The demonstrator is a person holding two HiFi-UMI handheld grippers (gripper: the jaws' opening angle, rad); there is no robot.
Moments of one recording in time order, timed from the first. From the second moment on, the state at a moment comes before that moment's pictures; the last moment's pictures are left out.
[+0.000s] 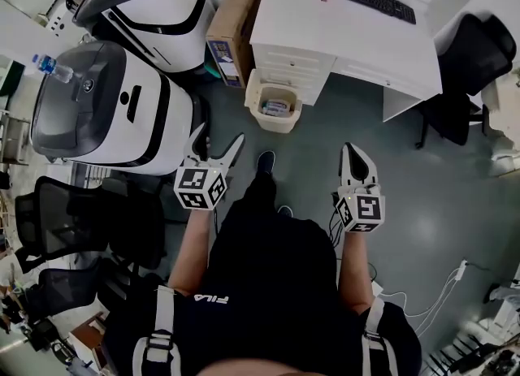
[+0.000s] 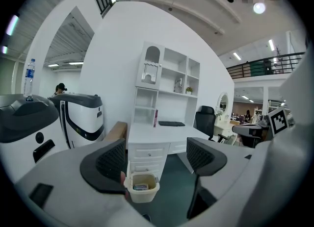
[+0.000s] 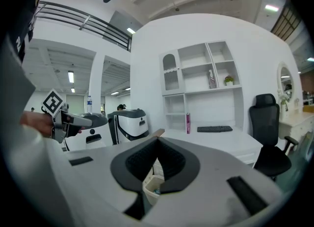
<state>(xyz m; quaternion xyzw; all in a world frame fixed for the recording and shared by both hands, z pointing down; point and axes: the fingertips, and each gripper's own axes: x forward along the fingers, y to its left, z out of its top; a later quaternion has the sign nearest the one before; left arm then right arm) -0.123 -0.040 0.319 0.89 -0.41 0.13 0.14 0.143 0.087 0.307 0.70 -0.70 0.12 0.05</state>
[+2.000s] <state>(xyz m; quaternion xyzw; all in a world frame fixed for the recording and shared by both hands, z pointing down) -0.050 -0.345 0.759 0.85 -0.33 0.31 0.27 0.125 -0.186 0.656 0.62 -0.73 0.26 0.12</state>
